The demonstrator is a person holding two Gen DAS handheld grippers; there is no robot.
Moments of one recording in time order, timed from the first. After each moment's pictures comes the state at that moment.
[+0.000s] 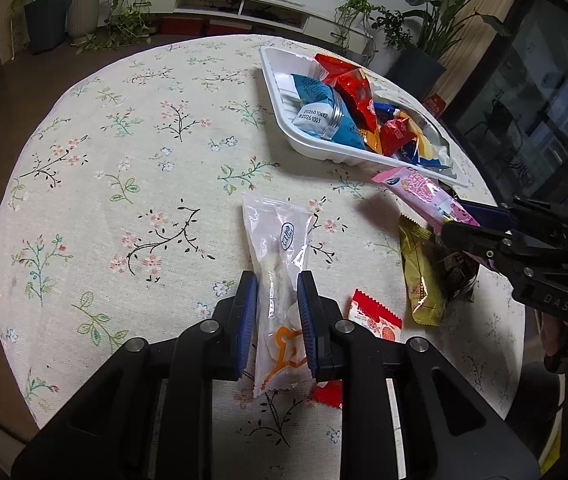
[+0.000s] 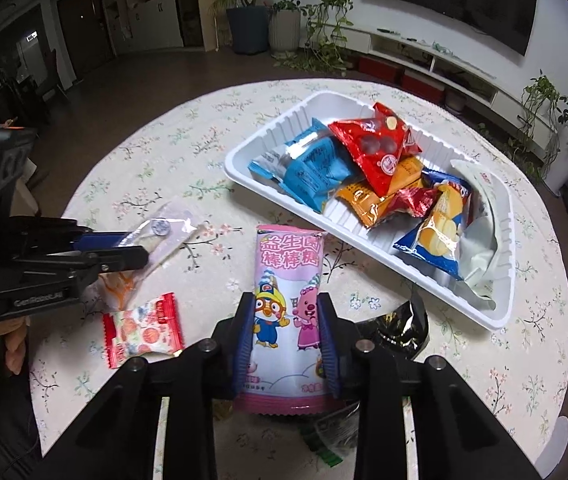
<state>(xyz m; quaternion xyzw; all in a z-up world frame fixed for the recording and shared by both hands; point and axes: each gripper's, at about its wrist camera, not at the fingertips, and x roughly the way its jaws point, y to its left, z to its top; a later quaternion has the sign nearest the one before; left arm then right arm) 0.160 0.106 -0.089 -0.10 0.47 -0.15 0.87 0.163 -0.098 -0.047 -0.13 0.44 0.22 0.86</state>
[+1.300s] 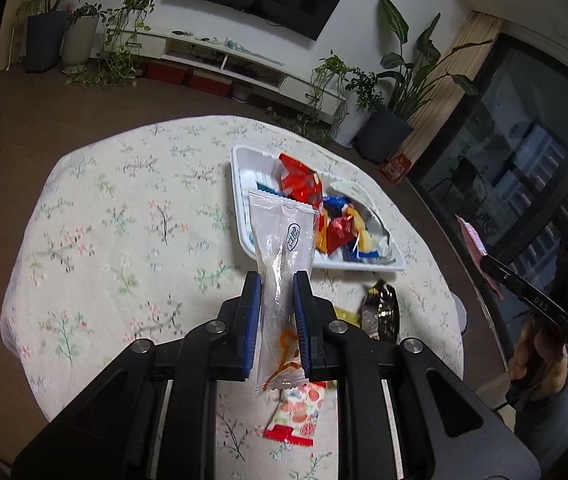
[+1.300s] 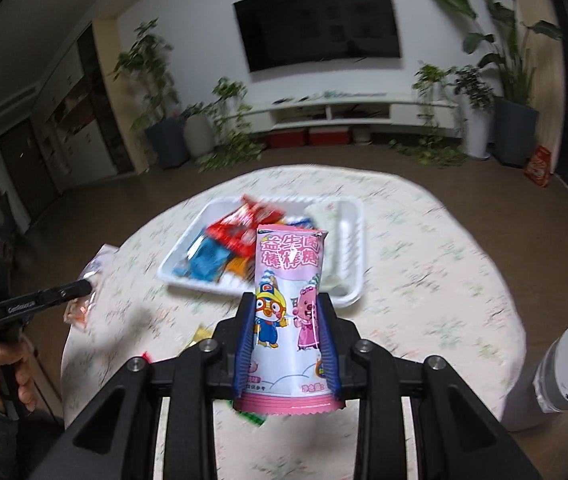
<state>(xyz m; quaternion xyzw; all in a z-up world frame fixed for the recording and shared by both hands) 0.156 0.132 0.003 -0.16 0.37 -0.18 0.90 0.104 -0.234 0.023 0.06 0.32 0.10 0.94</state>
